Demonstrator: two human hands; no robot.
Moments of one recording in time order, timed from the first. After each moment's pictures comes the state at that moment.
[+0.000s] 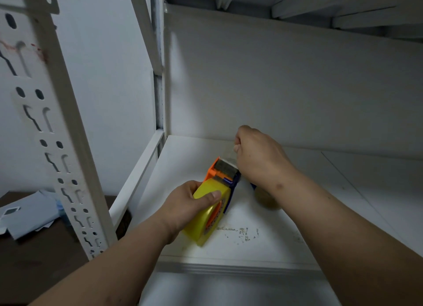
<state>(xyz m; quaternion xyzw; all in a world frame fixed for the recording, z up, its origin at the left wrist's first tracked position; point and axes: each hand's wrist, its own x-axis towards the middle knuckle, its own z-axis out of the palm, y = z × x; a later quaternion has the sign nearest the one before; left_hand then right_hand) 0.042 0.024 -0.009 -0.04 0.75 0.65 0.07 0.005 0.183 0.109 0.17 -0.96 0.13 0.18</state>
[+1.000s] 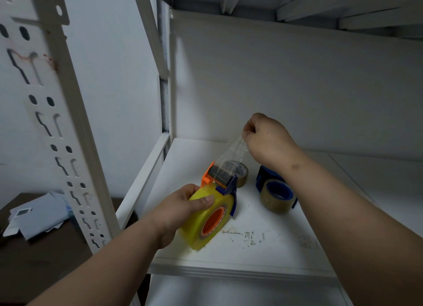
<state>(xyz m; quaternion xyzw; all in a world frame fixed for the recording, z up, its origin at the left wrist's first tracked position) 0.046 0.004 -0.005 -0.04 0.70 0.70 0.14 -0.019 0.186 0.126 0.12 -0.95 0.25 0.15</state>
